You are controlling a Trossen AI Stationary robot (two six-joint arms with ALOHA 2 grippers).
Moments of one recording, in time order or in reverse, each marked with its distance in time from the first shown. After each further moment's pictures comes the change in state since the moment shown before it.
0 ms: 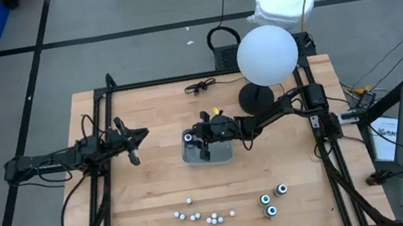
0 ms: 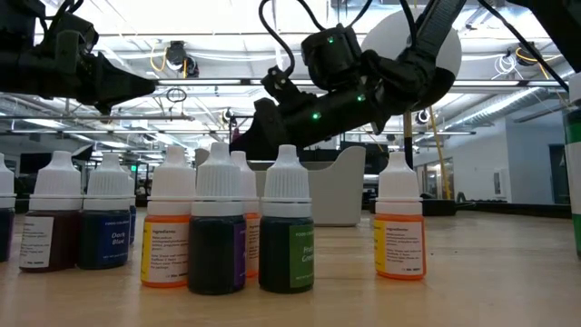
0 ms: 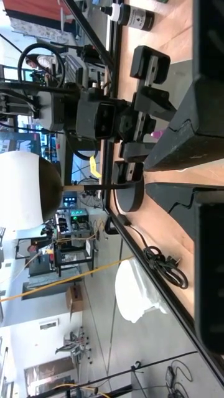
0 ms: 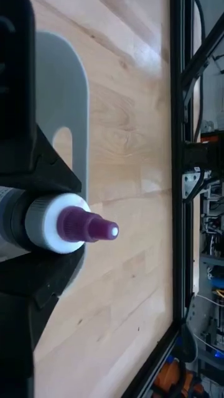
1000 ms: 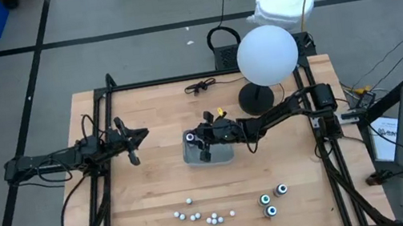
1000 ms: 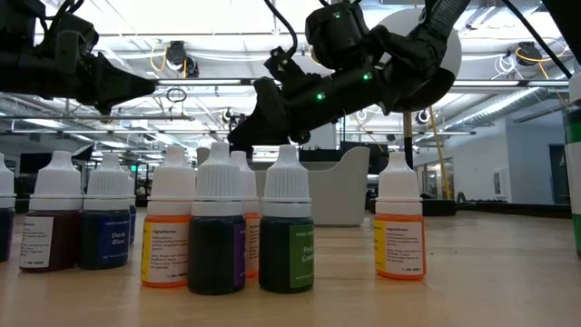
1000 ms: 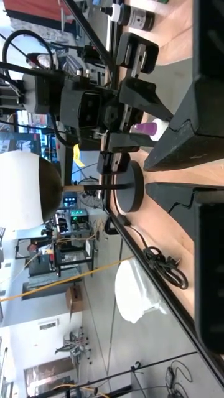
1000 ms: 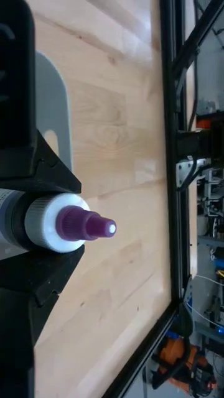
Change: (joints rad) left arm 0.000 0.000 0.000 0.000 0.001 0.000; right arm 0.051 -0.079 -0.002 -0.080 0.124 0.026
